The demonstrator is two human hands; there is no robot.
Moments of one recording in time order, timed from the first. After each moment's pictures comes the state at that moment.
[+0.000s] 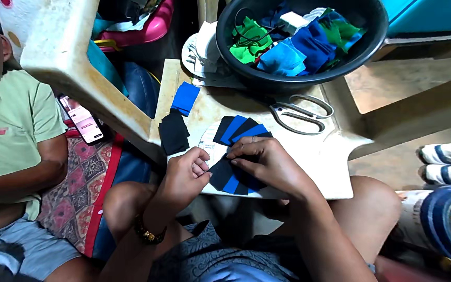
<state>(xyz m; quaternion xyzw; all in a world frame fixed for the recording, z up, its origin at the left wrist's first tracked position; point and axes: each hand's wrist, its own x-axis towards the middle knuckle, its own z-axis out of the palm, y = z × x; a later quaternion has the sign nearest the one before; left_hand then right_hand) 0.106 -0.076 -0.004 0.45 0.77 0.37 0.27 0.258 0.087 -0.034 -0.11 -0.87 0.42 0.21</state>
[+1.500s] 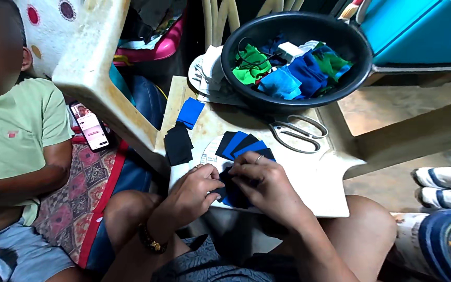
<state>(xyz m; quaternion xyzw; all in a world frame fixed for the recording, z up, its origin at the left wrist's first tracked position) 0.098 -0.074 -0.016 0.68 0.65 0.30 0.18 0.258 0.061 -0.023 -0.12 -0.89 0.34 0.28</state>
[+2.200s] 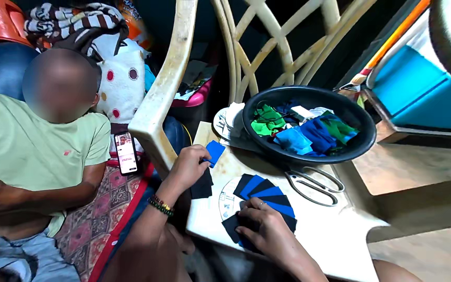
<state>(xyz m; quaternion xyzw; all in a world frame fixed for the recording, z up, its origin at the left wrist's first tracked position) 0.011 -0.022 0.034 0.55 0.77 0.32 0.10 0.245 0.050 -0.027 -0.14 -0.90 0.35 0.24</state>
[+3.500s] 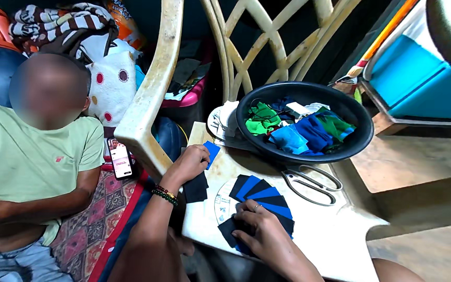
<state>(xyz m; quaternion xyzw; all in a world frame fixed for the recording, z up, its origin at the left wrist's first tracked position) -0.010 0.013 0.017 0.60 0.74 0.23 0.17 0.245 0.050 -0.030 -0.14 -0.90 0.35 0.24</state>
